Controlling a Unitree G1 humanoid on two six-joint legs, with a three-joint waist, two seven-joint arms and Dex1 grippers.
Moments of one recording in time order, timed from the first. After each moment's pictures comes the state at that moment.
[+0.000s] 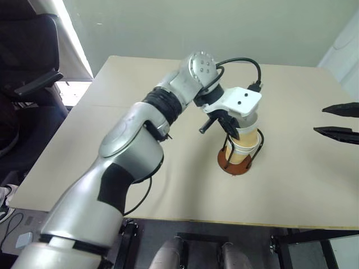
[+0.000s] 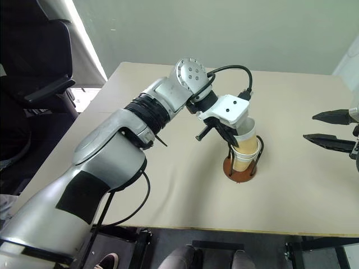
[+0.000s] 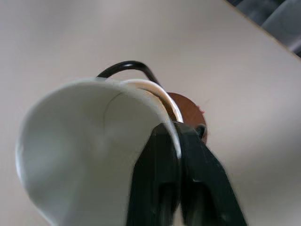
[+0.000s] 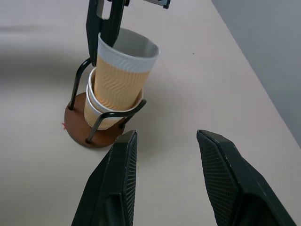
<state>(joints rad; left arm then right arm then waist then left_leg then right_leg) -1.68 0.17 -0.77 1.16 -0.19 -0.31 -1.58 -0.21 -1.32 -0.73 -0.55 0.53 0.85 1.19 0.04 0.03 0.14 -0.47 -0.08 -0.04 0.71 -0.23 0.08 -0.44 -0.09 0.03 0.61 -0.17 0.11</state>
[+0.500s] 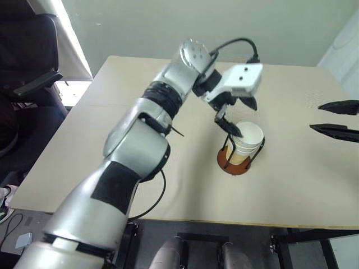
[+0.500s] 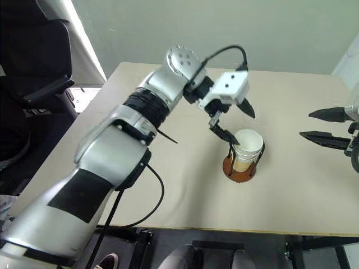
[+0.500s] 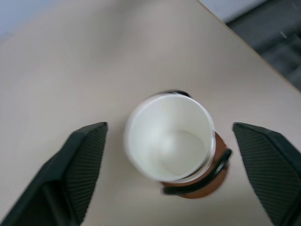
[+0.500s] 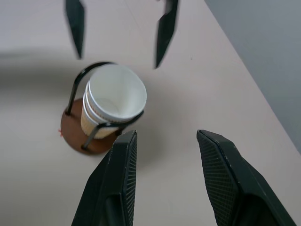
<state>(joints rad) -1.72 0.18 -0.41 1.23 -0.11 -0.15 -1.58 -0.28 -1.29 -0.62 -0.51 0.56 0.79 1.13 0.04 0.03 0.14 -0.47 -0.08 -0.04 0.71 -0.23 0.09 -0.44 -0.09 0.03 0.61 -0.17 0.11</state>
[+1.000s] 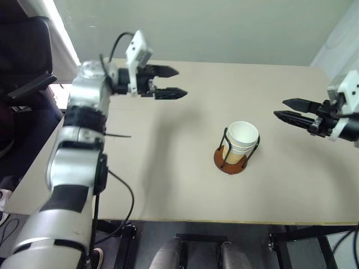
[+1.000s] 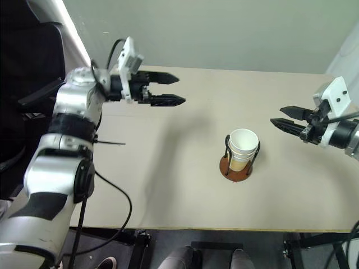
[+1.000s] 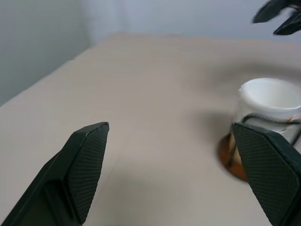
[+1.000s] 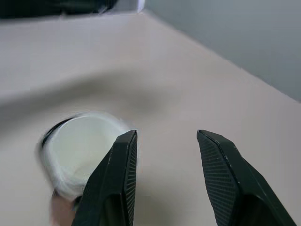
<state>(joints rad) -1.17 0.59 0.03 0.68 -0.25 0.37 -1.24 -0.55 -0.90 -0.29 -0.14 0.54 0.77 0.81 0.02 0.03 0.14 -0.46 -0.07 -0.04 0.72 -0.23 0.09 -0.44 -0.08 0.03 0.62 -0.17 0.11</state>
